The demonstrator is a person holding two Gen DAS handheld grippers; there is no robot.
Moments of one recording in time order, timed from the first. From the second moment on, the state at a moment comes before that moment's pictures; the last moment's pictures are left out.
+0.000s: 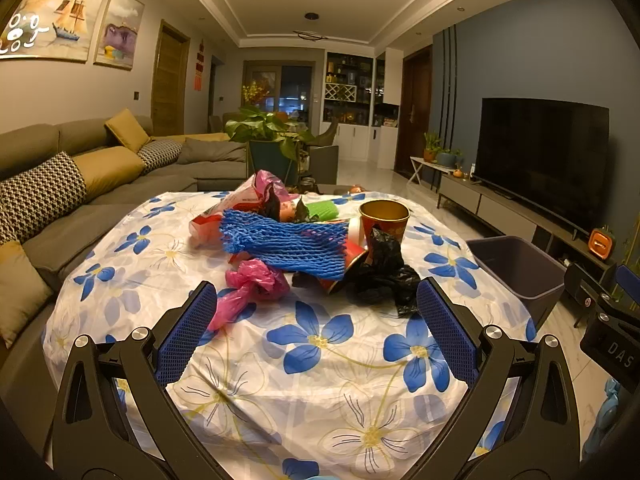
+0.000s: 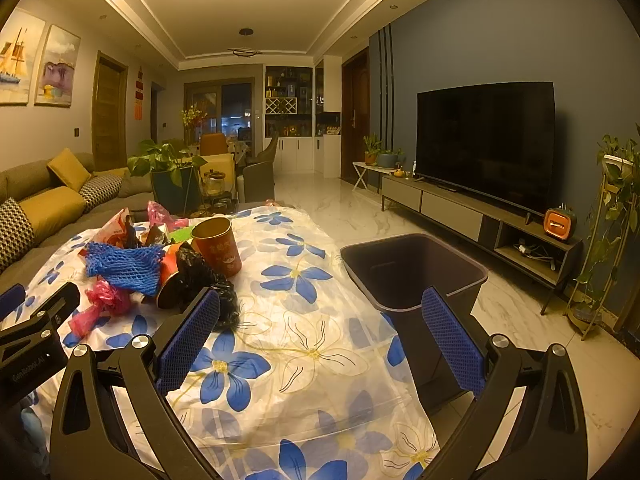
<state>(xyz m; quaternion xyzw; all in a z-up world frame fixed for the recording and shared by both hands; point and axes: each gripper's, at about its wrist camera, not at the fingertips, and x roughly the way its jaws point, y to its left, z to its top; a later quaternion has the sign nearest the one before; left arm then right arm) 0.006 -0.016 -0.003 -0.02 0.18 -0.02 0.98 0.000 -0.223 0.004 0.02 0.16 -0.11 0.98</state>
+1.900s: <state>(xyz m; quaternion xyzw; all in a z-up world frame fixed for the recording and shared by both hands) 0.039 0.028 -0.044 -0.02 0.19 0.02 0.98 0.047 -0.212 -0.020 0.04 0.19 -0.05 0.98</state>
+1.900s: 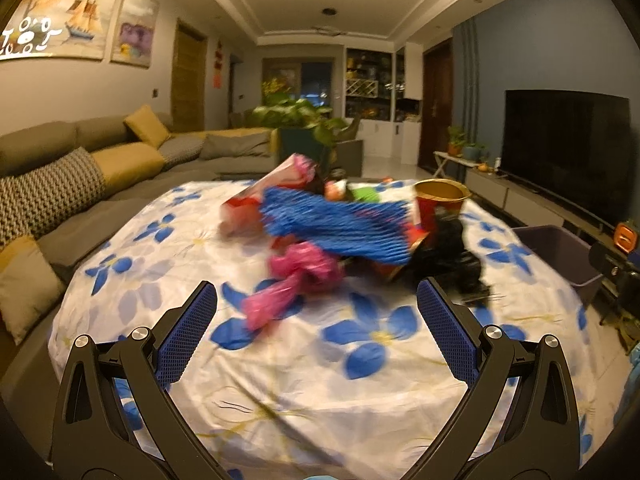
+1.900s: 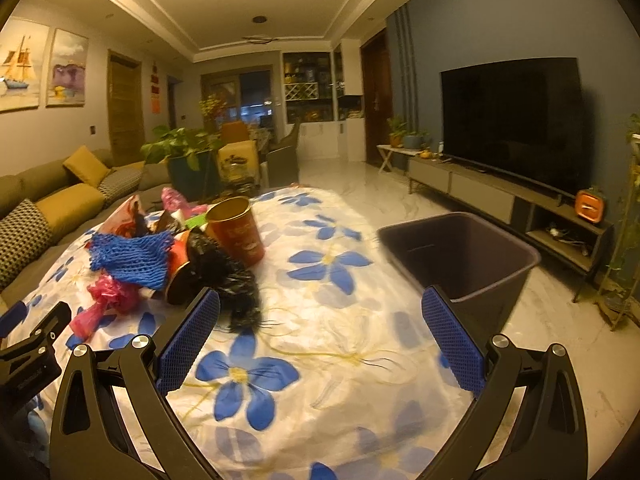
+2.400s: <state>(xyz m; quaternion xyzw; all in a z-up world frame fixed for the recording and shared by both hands) 0.116 0.066 -0.070 -0.04 0.22 0.02 0.98 0.132 -0.178 -0.058 0.03 0.22 0.01 0.98</state>
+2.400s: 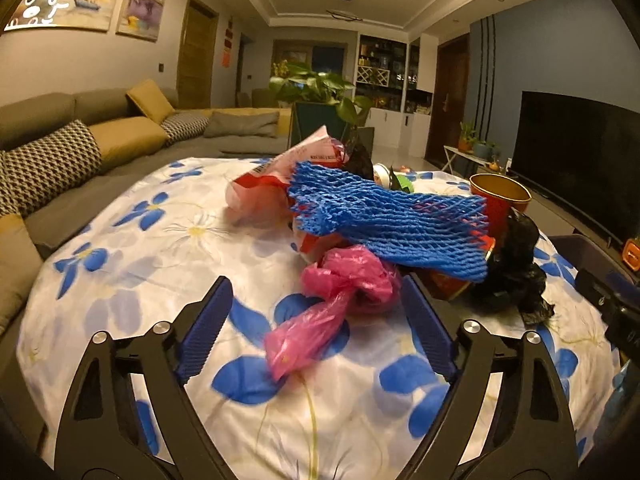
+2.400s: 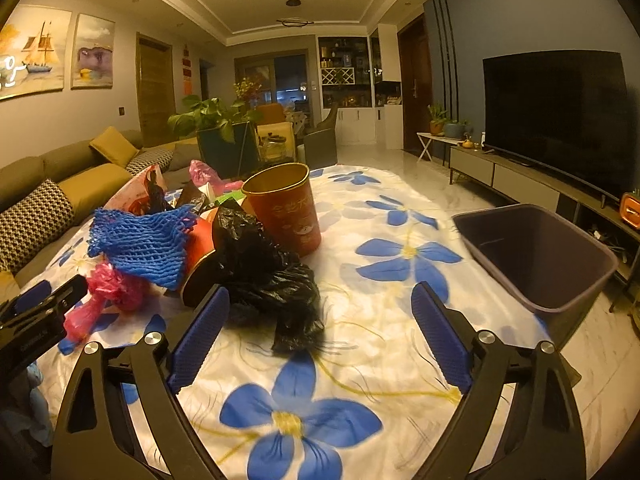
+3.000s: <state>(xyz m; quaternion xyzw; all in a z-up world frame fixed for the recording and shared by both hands) 0.154 0.058 -0.096 -0.04 0.28 -0.05 0.96 0.181 -0.163 -0.086 0.03 0.26 0.05 0.96</state>
